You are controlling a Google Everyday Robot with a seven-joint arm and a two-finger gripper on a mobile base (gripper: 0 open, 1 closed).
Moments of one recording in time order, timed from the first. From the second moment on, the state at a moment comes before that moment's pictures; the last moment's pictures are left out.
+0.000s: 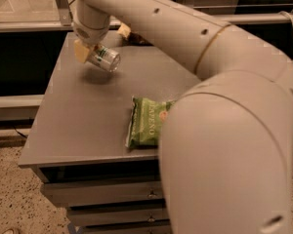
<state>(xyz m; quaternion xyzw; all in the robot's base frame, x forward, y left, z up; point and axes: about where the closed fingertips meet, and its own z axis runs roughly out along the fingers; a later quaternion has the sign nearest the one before) 0.725 0.154 0.892 -0.52 0.81 0.03 0.28</state>
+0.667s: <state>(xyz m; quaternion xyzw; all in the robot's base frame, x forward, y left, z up) 0.724 0.071 0.960 -0.50 0.72 0.13 0.46</state>
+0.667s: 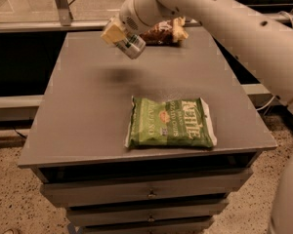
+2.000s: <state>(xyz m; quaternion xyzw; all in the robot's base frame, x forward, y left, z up) 0.702 -0.095 0.939 -0.42 0.60 0.25 0.63</state>
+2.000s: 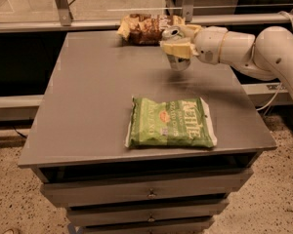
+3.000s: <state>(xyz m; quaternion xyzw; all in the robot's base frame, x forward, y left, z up) 0.698 -0.111 0.907 -0.37 0.57 0.33 0.65</state>
